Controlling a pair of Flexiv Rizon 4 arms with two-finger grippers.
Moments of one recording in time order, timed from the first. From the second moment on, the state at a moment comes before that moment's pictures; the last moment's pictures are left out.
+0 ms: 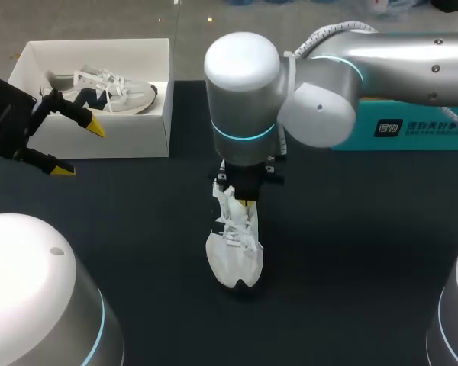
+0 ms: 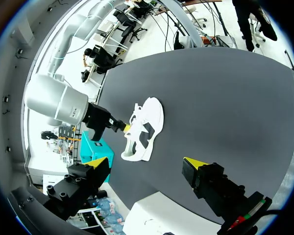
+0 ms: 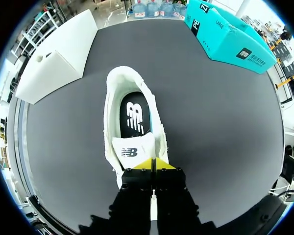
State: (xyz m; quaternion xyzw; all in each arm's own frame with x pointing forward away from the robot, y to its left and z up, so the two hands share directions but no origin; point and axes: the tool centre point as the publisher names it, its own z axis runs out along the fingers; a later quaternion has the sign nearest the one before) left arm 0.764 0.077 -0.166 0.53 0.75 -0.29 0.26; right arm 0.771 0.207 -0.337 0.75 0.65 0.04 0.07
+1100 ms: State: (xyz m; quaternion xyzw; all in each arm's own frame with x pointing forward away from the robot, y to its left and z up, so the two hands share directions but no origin) left arm 0.764 0.077 -0.166 0.53 0.75 -0.29 0.26; right arm 0.785 0.234 -0.343 0.72 0.69 0.07 0.06
